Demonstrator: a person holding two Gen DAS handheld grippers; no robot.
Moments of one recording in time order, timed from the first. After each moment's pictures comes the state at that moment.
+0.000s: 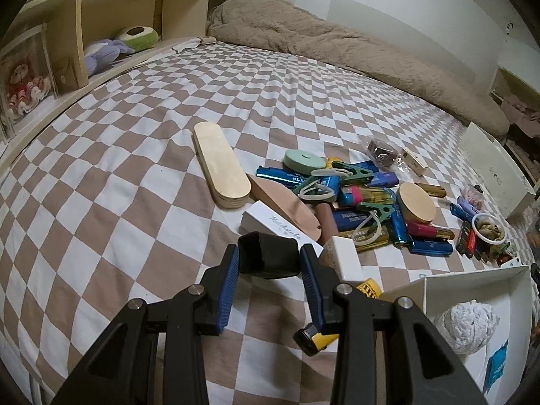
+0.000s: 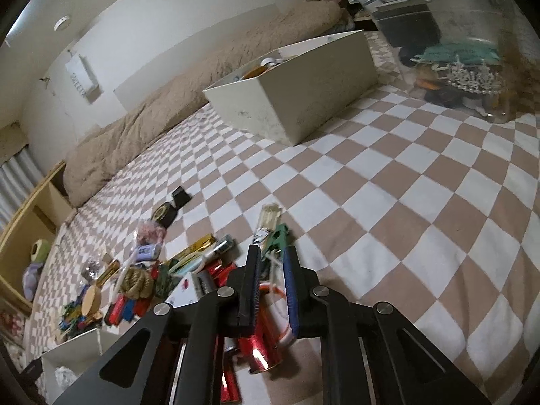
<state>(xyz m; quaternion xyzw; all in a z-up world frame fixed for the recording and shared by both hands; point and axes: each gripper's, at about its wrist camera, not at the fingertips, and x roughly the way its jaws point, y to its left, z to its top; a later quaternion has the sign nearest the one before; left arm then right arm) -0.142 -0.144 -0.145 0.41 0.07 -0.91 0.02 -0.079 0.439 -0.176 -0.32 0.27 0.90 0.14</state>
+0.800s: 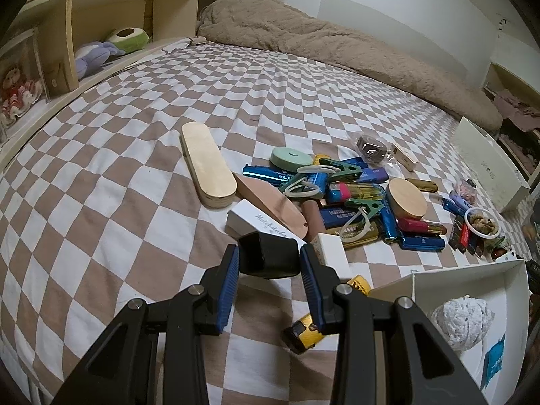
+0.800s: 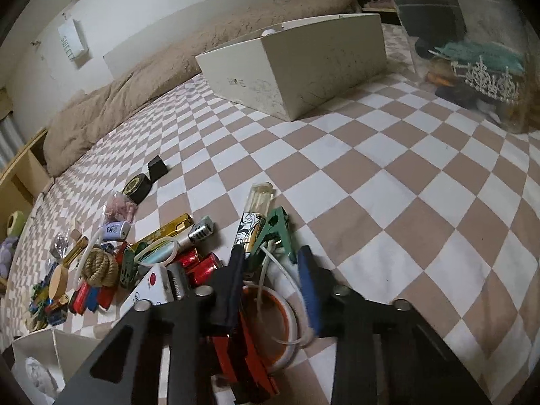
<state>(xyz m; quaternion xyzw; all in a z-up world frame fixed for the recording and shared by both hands) -0.142 -0.138 -0.144 0.41 0.07 -0.91 0.00 -0.107 0.433 -0.196 -0.37 0.23 0.89 0.15</state>
